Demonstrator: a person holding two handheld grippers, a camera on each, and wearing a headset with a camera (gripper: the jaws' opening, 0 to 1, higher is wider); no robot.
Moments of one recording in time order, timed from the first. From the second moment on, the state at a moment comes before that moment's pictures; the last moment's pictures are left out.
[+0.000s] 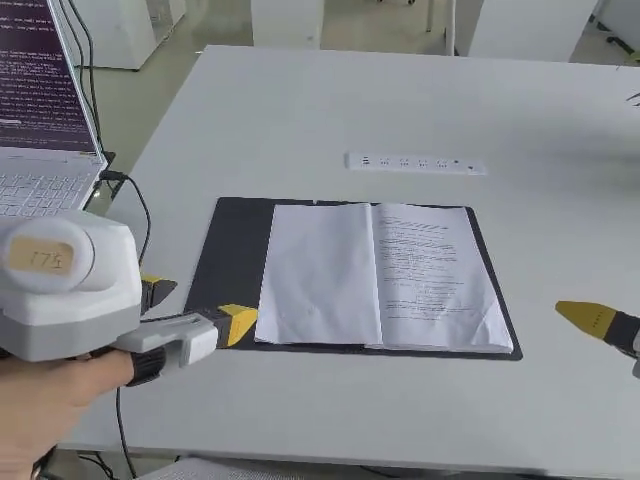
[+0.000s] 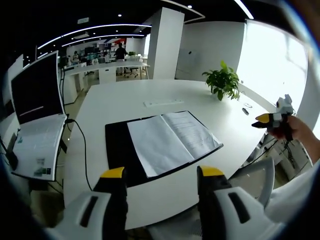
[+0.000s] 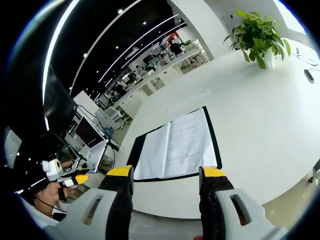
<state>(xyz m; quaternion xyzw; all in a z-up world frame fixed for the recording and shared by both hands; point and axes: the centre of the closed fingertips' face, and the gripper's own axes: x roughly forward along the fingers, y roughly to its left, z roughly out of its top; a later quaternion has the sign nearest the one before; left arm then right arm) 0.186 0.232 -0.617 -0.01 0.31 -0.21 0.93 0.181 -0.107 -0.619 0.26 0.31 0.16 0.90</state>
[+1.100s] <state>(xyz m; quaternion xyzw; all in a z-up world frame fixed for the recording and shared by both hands) 0.252 0.048 -0.729 0.05 0.33 -0.33 0.88 0.193 -0.111 -0.685 0.29 0.33 0.15 0.89</state>
